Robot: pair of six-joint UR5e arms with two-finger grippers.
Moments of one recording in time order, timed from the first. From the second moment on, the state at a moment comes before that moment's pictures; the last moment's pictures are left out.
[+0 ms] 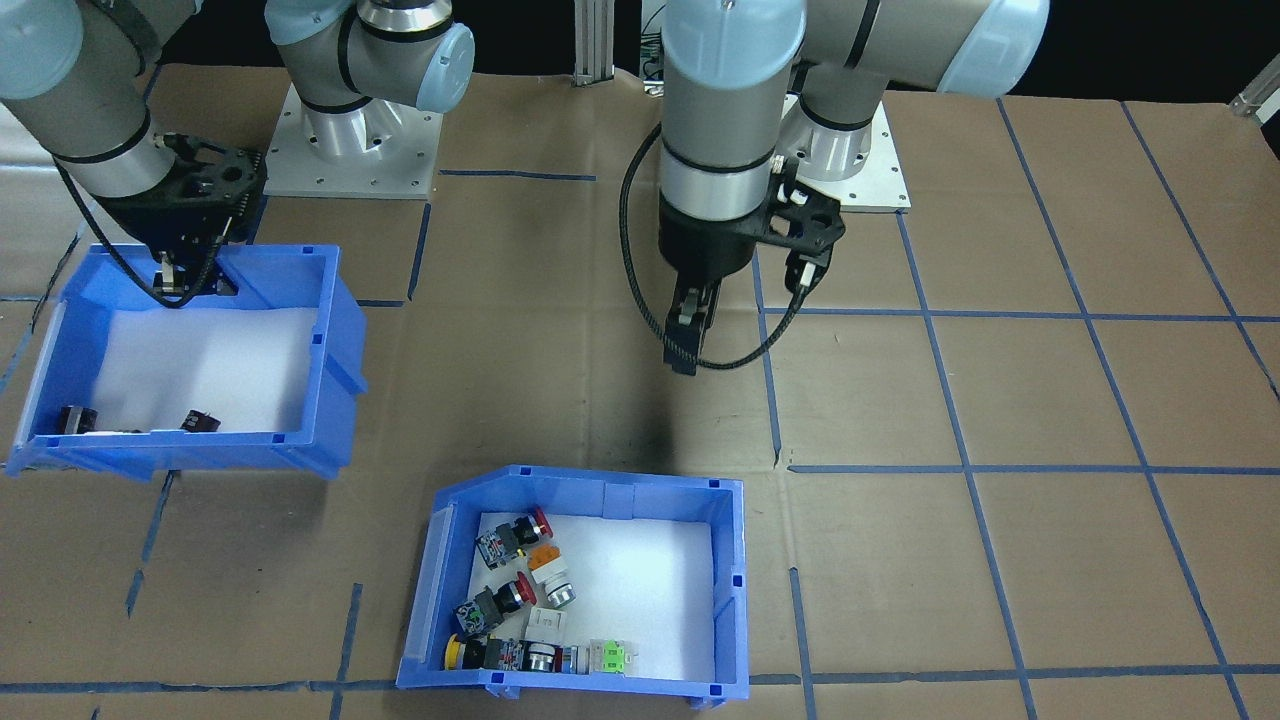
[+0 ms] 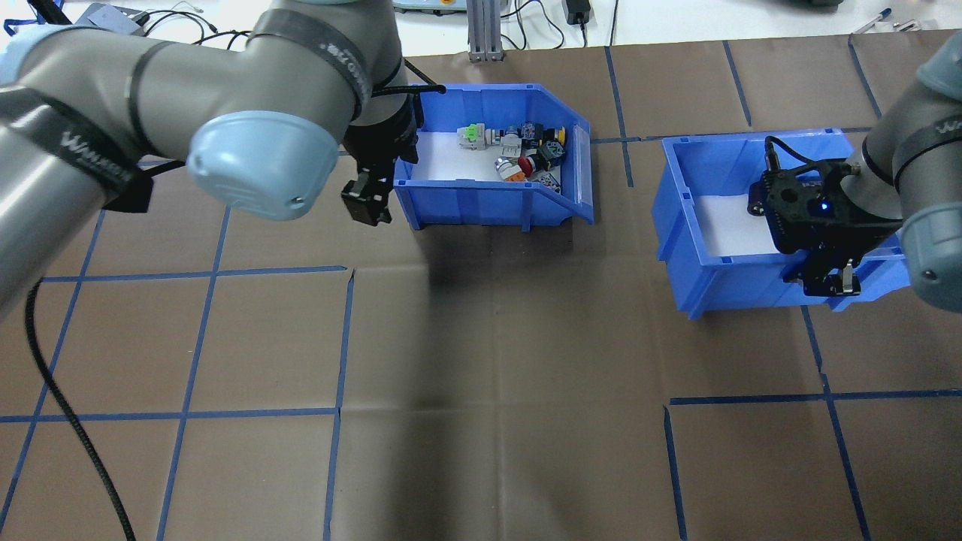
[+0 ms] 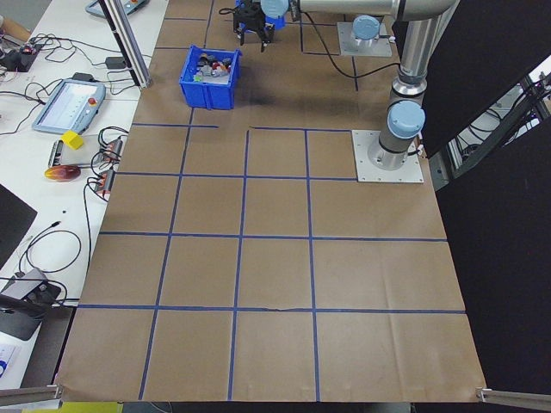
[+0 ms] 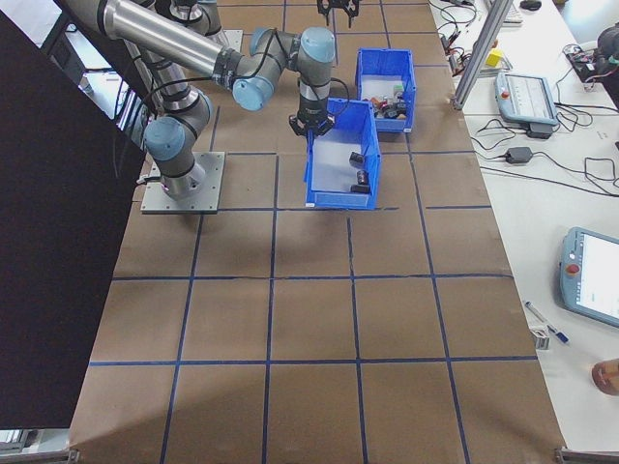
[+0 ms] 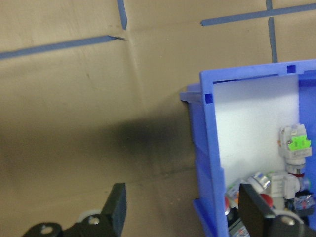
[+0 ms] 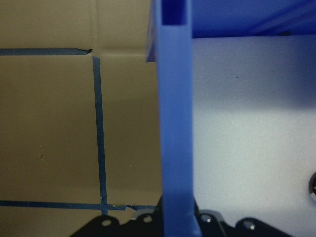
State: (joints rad) left arm -1.83 -1.68 -1.58 -1.39 1.65 -1.36; right arm 1.29 -1.72 2.03 -1.84 -1.59 -1.85
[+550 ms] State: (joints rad) left arm -1.63 -1.44 -1.77 -1.45 1.63 -0.27; right arm 1.43 -1.78 2.10 -1.84 -1.59 -1.68
